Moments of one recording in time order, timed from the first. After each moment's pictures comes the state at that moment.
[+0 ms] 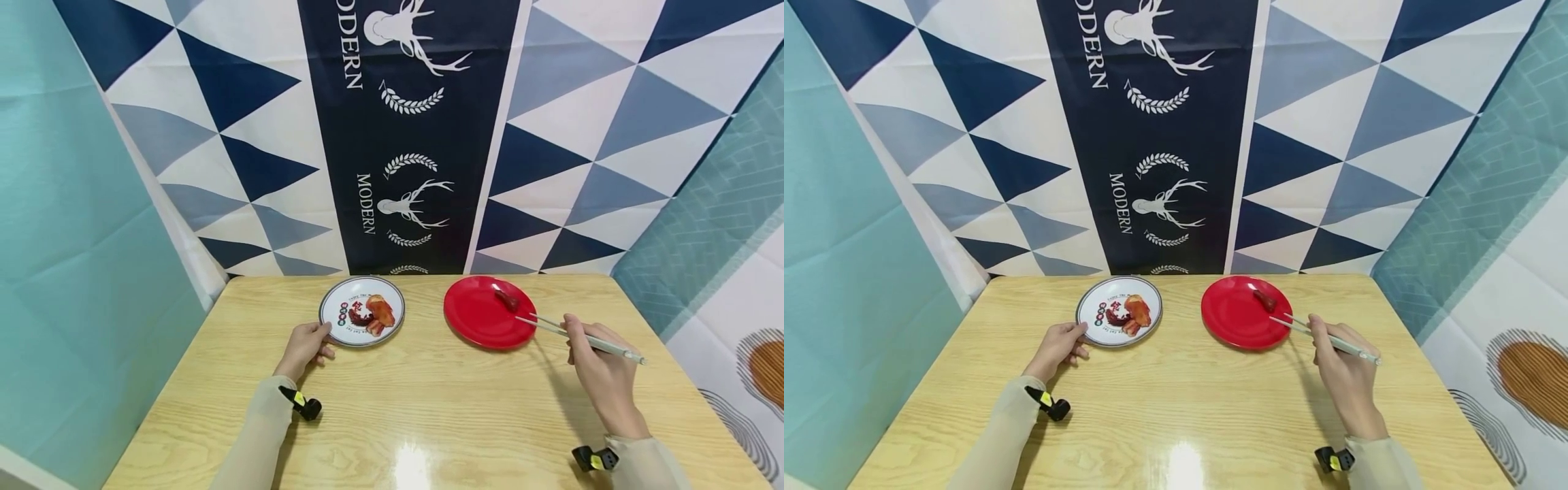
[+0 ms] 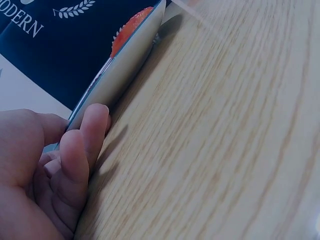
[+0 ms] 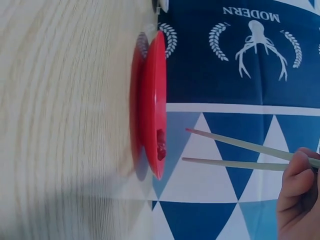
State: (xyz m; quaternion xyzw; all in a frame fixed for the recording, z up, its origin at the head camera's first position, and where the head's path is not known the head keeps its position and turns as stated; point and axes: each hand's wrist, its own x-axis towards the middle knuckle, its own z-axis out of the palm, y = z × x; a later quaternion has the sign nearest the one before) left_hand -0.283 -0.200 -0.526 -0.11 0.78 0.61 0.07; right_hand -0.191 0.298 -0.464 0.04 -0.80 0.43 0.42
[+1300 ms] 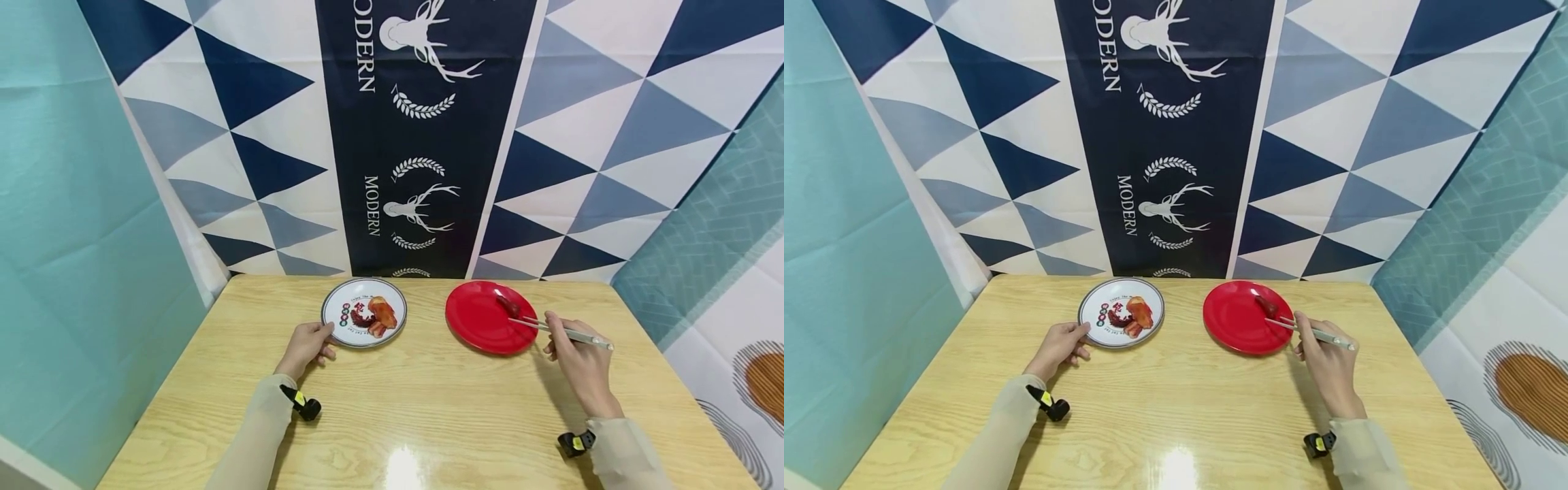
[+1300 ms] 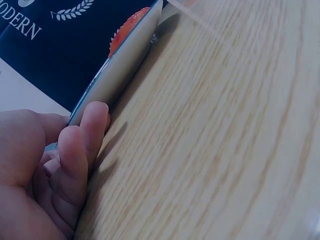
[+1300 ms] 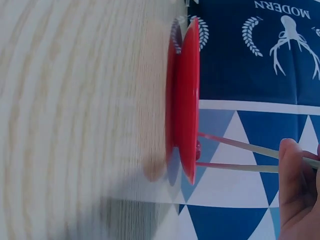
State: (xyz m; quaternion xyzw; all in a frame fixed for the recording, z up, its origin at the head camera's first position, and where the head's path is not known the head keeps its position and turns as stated) left_hand -0.285 -0.202 -0.527 -0.09 0.77 0.63 0.07; right_hand -0.224 0.289 -0.473 0.05 -0.81 0.45 0.37
